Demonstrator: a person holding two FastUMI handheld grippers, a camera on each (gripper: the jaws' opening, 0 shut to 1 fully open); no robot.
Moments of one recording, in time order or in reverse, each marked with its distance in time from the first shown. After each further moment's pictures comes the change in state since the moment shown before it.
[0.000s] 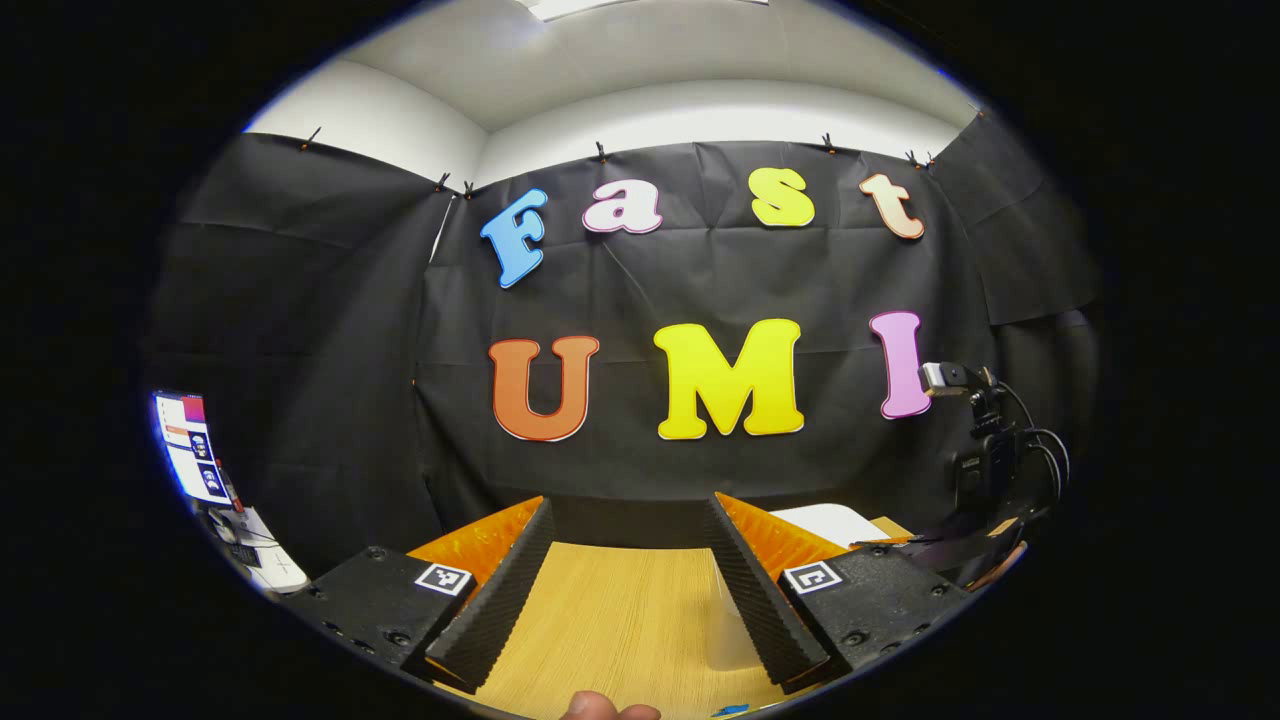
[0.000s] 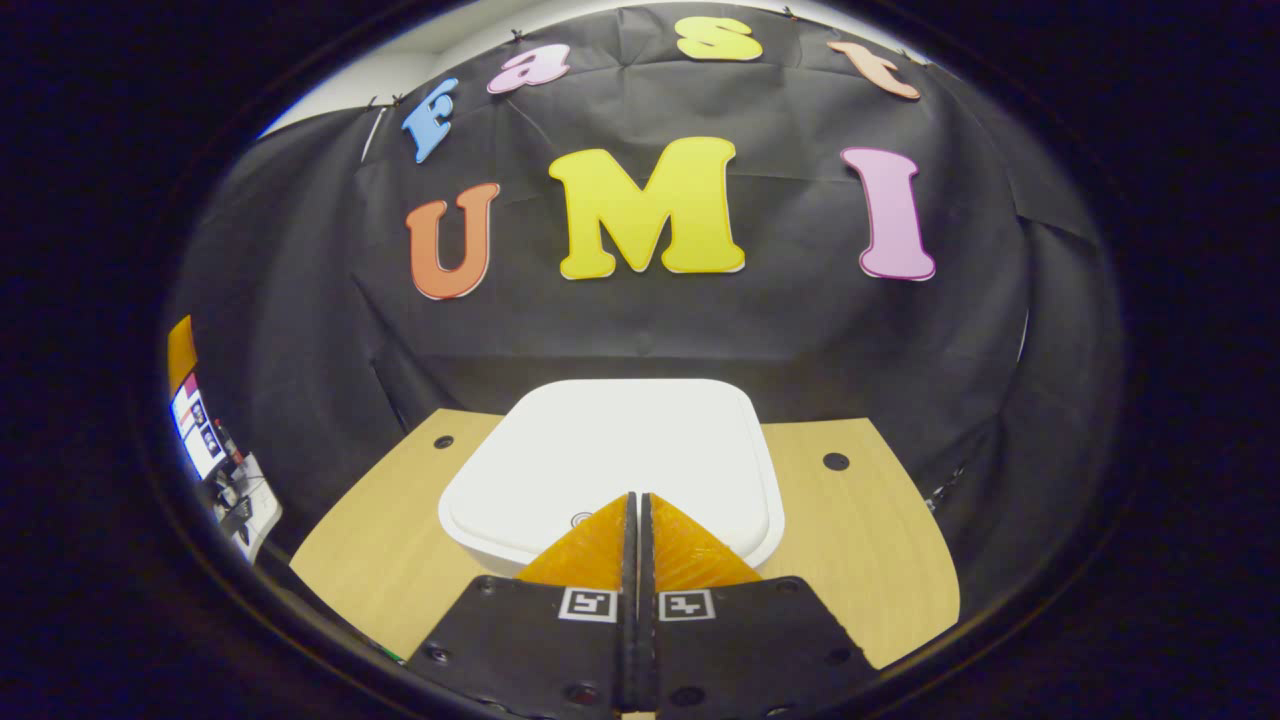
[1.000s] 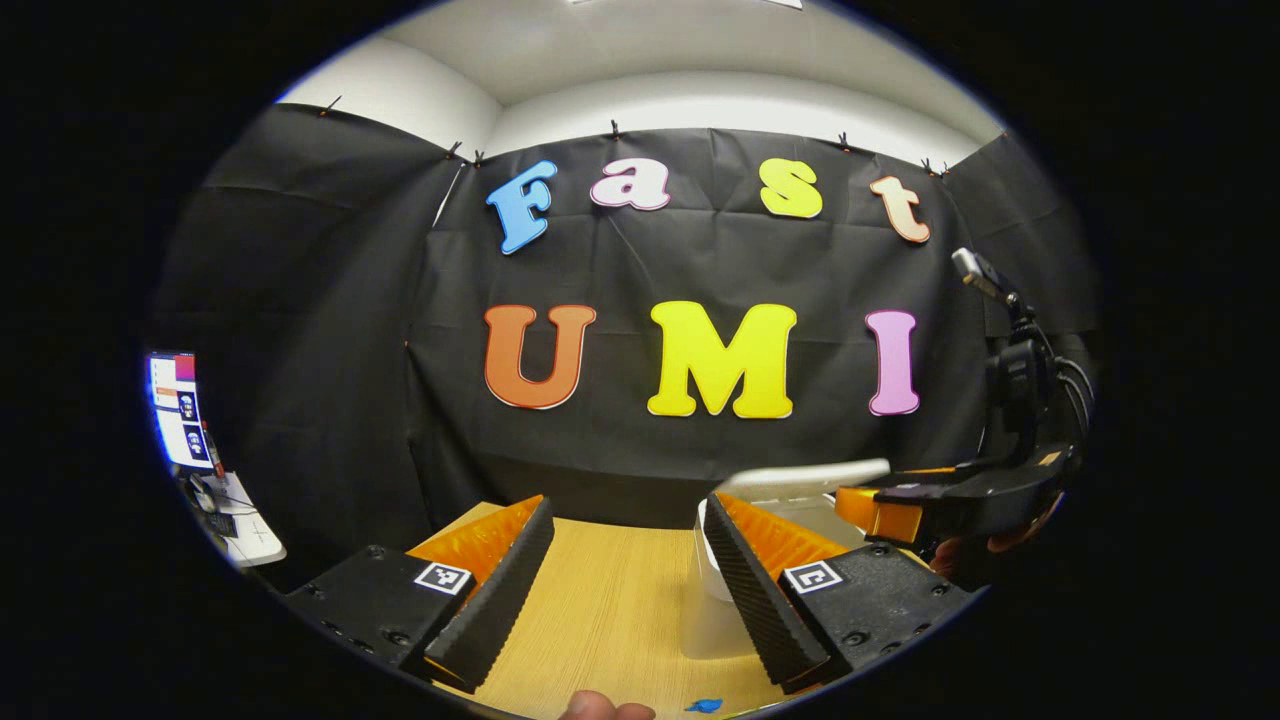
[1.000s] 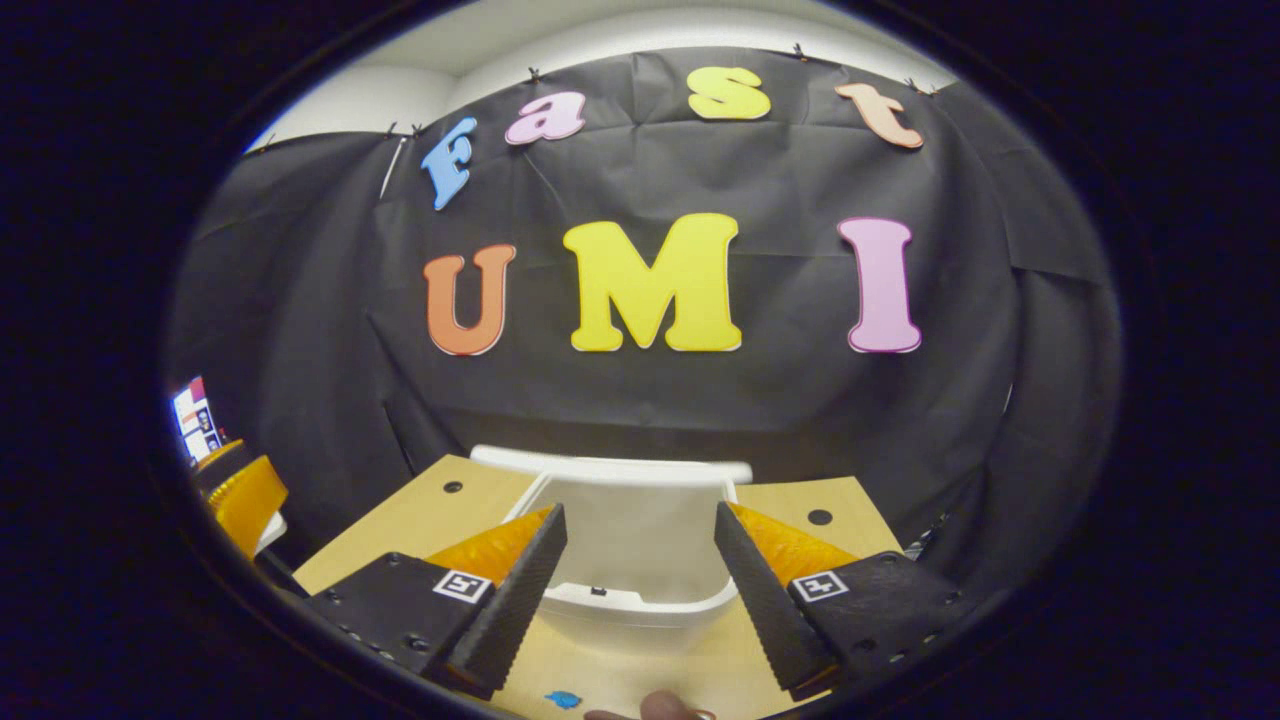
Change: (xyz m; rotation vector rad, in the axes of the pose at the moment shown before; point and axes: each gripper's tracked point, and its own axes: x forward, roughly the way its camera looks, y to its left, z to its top) left arm -0.006 -0.011 -0.030 -0.079 0.080 -0.035; right arm -0.064 0.007 0.070 -0.042 -0.212 -0.005
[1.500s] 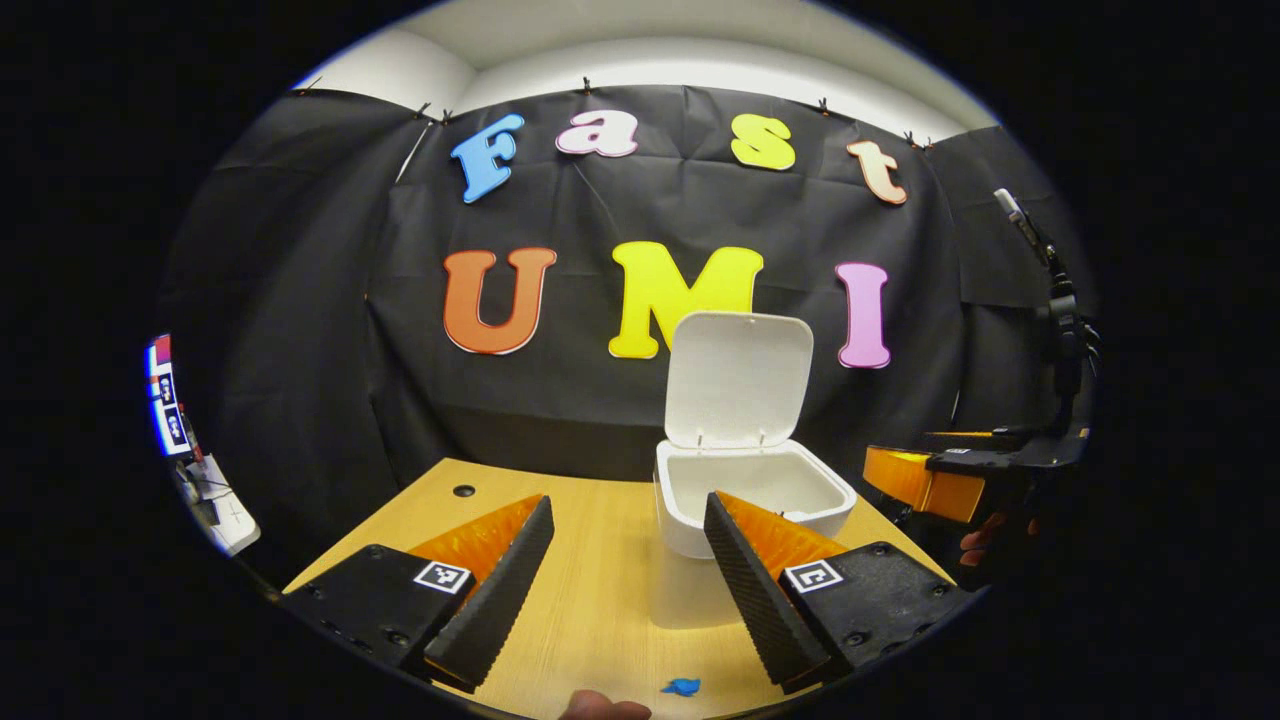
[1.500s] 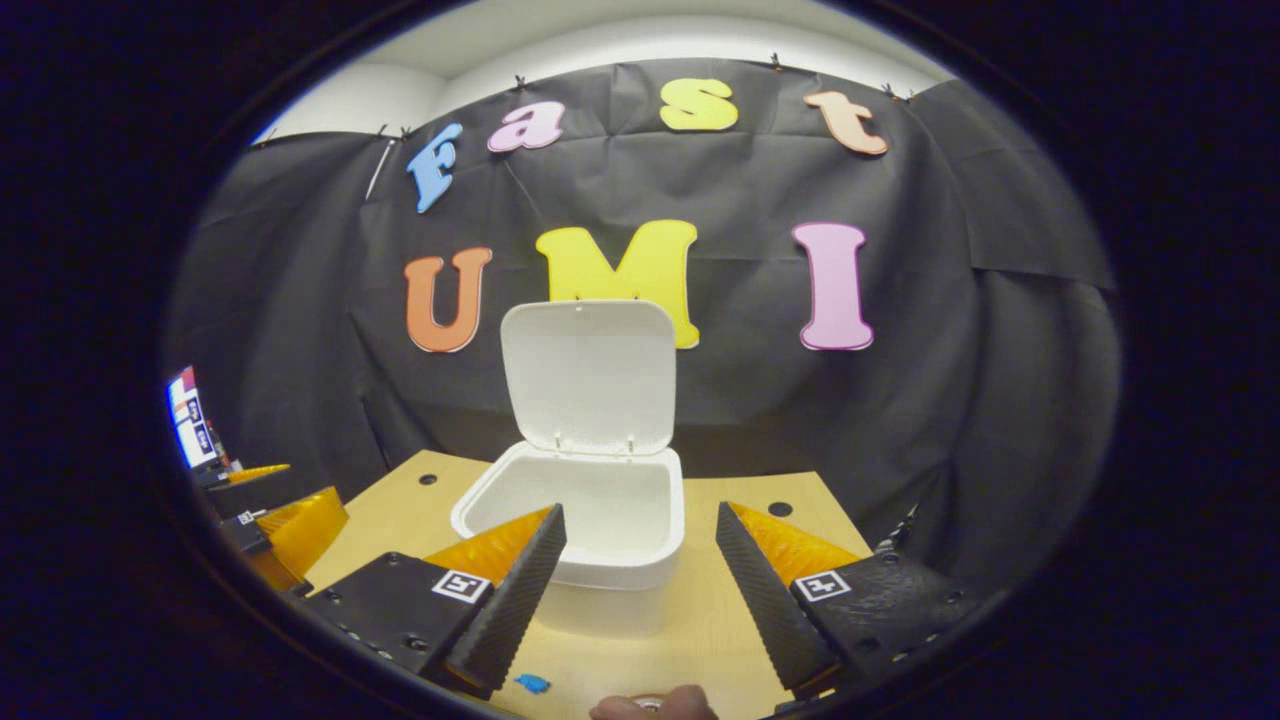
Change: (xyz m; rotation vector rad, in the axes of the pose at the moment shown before) left arm 0.003 -0.044 -0.064 -0.002 0.168 -0.107; right arm -0.041 -0.051 -0.038 -0.013 -0.001 -0.099
